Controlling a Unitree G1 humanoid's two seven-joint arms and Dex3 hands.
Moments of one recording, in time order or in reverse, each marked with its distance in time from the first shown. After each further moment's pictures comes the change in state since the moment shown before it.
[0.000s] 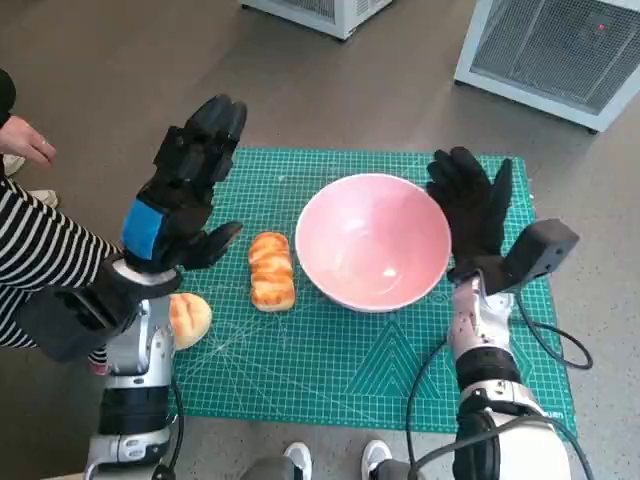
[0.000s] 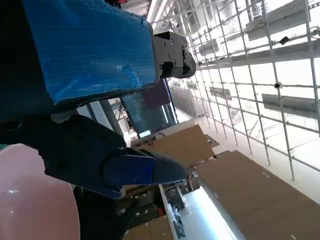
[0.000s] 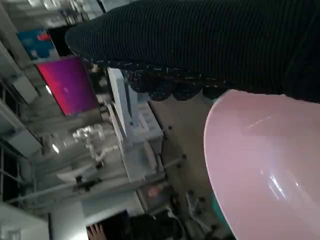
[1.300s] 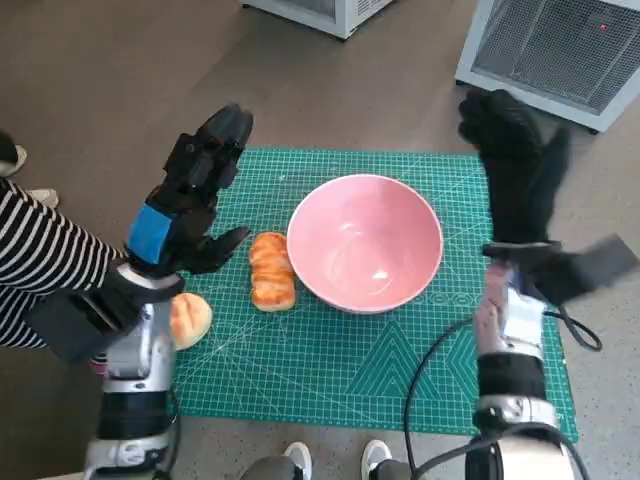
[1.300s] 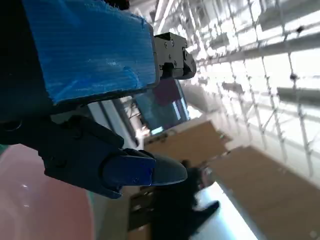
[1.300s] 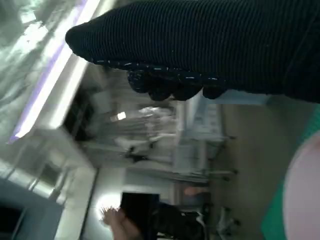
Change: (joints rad) left arm -0.031 0.076 -0.017 0.053 0.038 0.002 -0.048; right arm 0.178 -0.060 0.122 -0.661 0.006 -0.108 0.081
